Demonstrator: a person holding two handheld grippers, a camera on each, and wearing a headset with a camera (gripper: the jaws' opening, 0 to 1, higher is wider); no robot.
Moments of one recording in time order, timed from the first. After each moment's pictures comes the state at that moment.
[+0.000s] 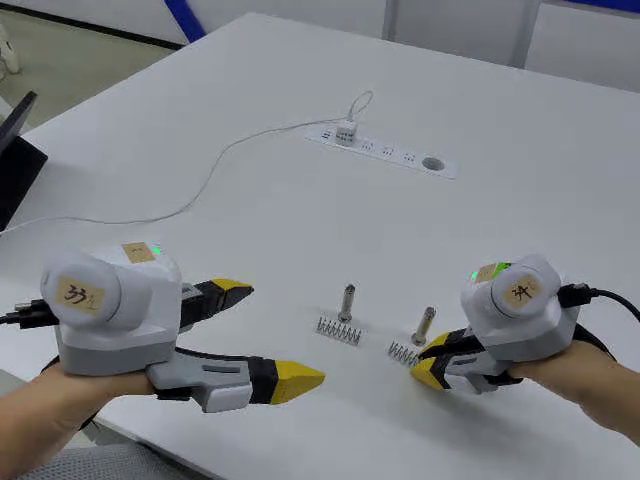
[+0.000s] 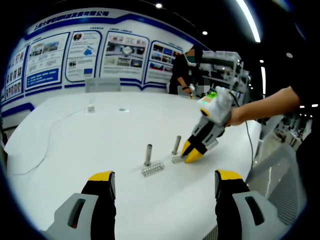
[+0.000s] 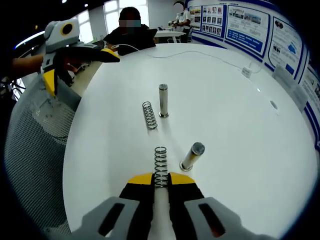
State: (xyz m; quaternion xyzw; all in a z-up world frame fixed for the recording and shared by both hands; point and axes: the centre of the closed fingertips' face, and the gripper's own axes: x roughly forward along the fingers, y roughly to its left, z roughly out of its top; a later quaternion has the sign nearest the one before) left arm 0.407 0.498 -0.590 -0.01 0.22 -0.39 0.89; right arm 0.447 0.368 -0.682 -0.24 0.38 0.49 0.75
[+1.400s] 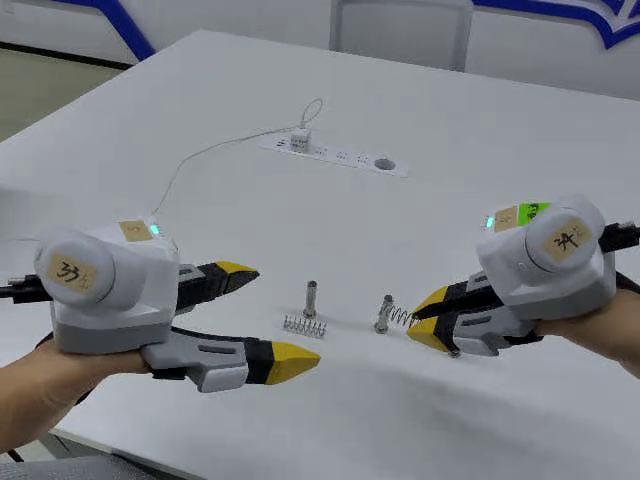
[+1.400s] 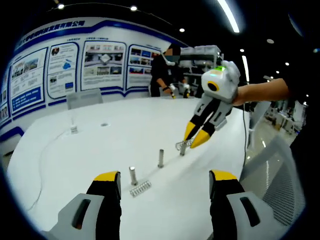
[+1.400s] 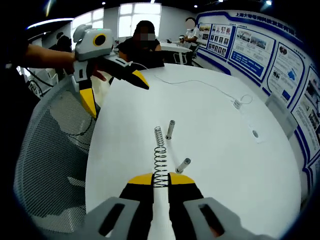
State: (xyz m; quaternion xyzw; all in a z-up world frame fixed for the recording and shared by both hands) left arm 0.404 0.453 -0.554 0.05 0.19 -0.46 0.87; right arm 0.419 0.353 -0.586 -0.30 0.30 0.51 0.75
